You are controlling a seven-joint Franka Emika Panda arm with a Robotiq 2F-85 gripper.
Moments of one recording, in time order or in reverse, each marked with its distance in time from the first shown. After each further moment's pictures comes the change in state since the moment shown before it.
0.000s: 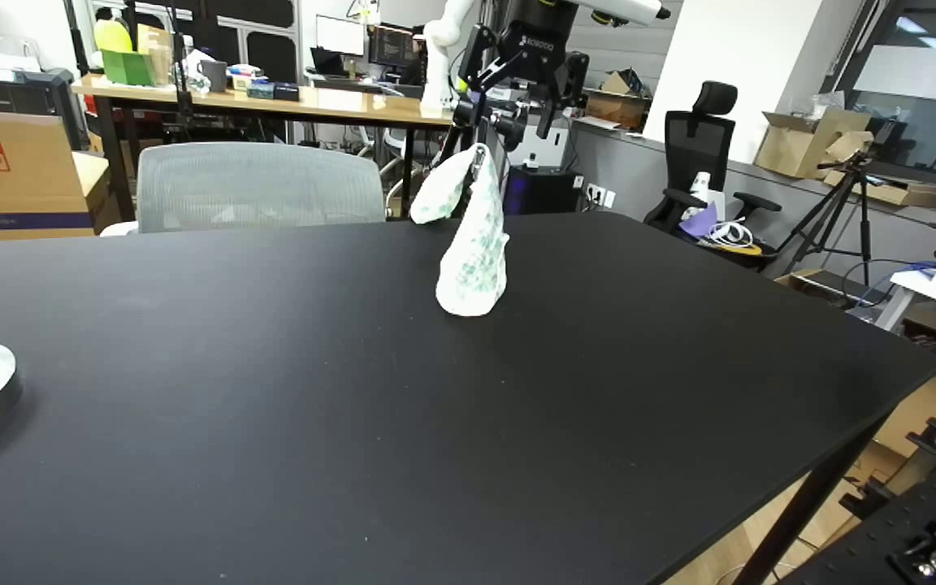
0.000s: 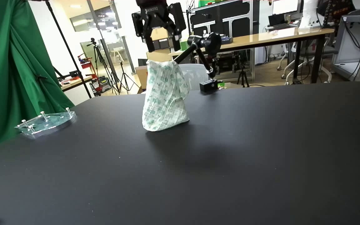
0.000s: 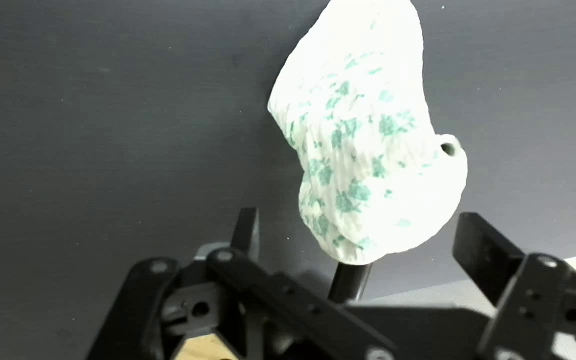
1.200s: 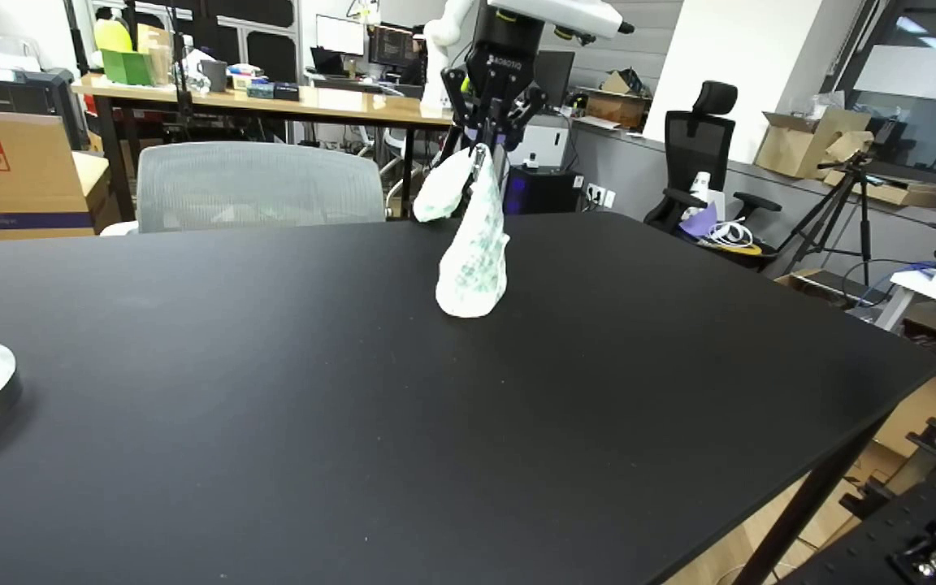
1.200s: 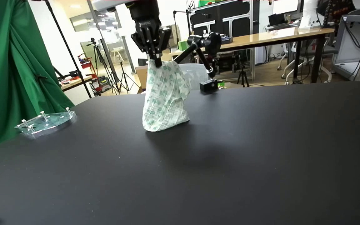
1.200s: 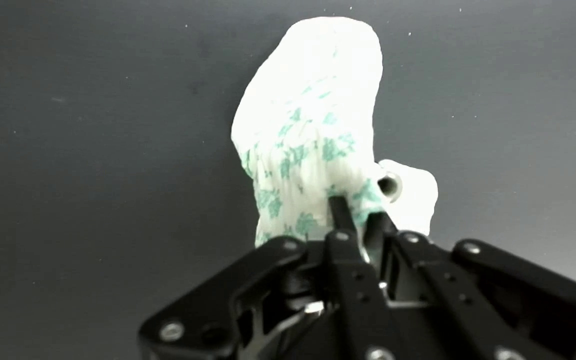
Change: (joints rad) arm 0.039 0.075 0.014 0.063 0.000 -0.060 0.059
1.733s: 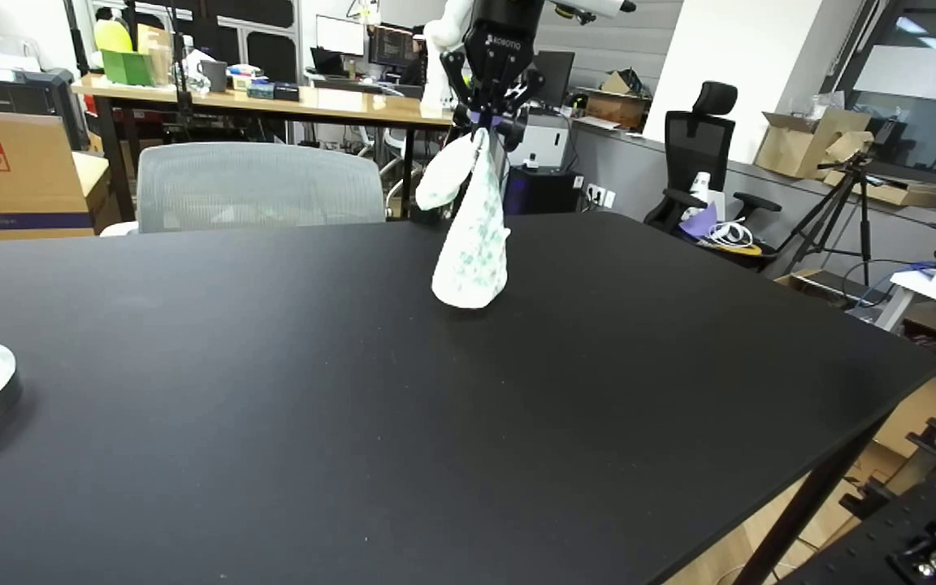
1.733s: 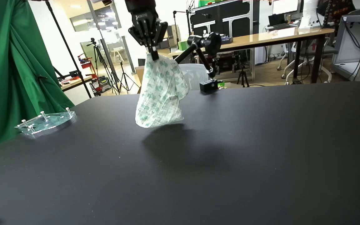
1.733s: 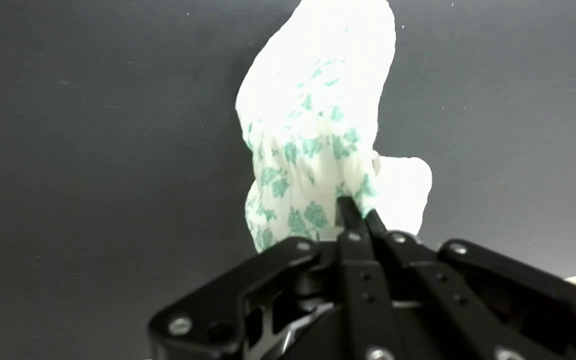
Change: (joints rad) arm 0.010 -0.039 0.000 -0.004 -0.024 -0.008 0.001
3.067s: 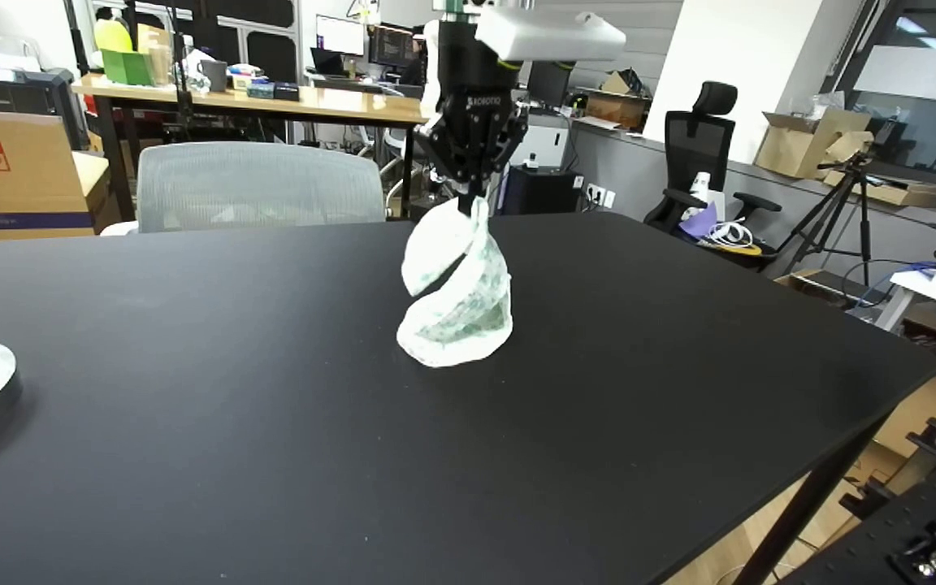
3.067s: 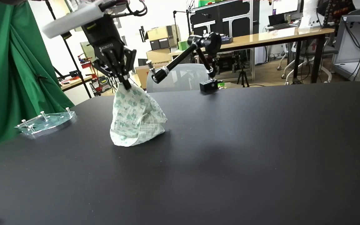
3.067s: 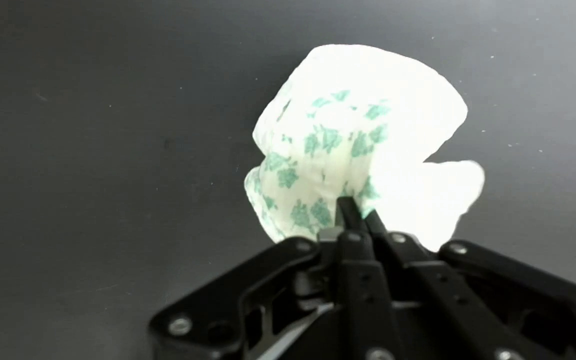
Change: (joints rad) arm 0.069 -0.088 0.077 -0.289 -0.265 0.131 -0.028
